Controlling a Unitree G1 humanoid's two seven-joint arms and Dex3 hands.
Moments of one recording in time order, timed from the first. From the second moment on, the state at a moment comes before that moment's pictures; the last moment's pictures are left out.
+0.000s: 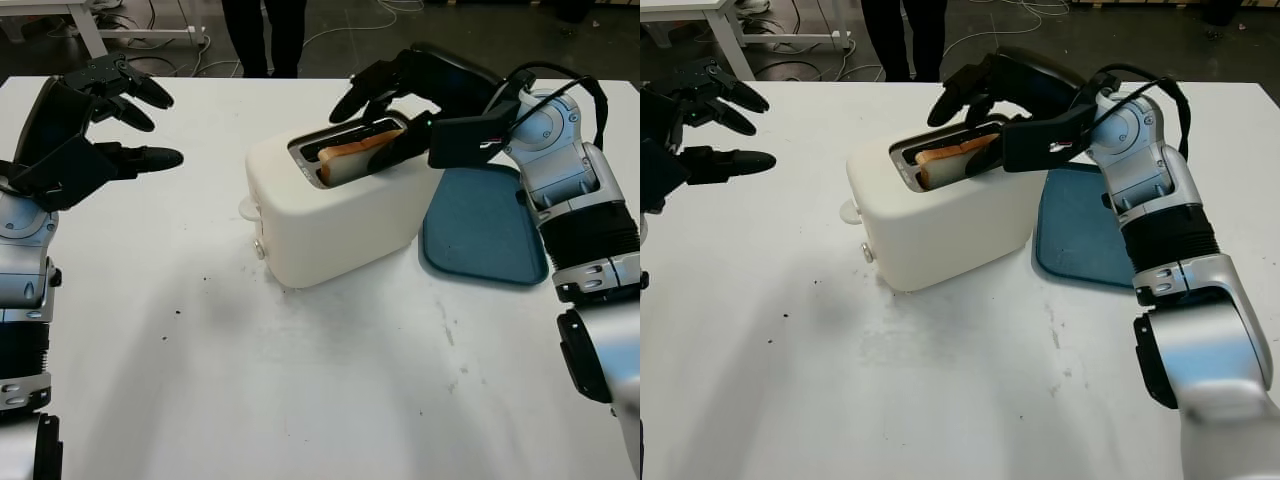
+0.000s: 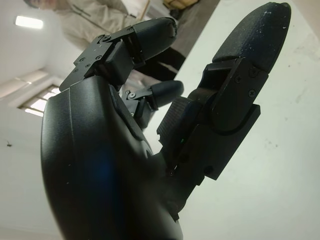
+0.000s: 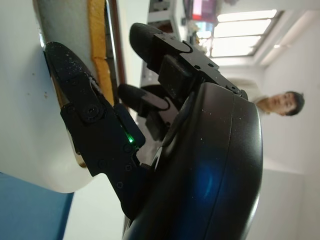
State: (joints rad) left arm -0.51 0.60 0.19 0.12 0.08 -0.10 -0.27; right arm -1.01 -0.50 0.21 0.57 -0.29 -0.38 0.57
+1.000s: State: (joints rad) left arm -0.51 0.60 0.19 0.12 0.07 -0.11 -0.27; right arm -1.02 -0.48 0.25 0.60 -0.33 -0.42 0.56
